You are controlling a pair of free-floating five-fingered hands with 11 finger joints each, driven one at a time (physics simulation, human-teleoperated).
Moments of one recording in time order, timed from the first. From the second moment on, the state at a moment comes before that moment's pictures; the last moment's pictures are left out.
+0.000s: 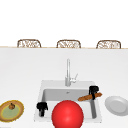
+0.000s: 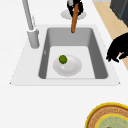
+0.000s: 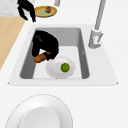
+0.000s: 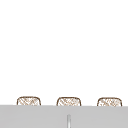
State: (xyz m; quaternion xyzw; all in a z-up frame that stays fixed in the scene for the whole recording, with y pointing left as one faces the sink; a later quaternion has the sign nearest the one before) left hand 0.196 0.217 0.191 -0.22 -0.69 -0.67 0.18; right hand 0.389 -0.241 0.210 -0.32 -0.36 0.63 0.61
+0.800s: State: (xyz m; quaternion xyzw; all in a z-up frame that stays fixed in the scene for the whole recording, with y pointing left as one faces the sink) left hand 0.196 0.217 0.191 -0.22 -0.69 -0.67 0.18; right hand 0.363 -0.346 0.270 -0.31 -0.36 0.63 0.61
